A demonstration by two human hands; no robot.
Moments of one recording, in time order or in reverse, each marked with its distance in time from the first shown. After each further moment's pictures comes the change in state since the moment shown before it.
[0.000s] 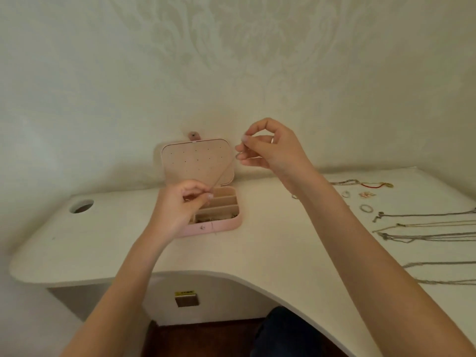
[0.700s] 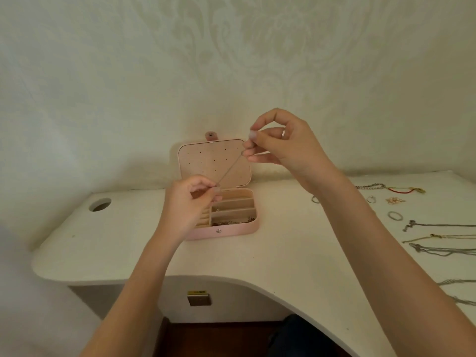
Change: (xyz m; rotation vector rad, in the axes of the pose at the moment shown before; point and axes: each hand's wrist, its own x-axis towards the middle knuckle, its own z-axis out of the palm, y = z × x) left_hand 0.007 -0.005 -0.008 -0.096 0.135 -0.034; right_hand 0.009 -0.006 0.013 -0.029 -0.103 -0.077
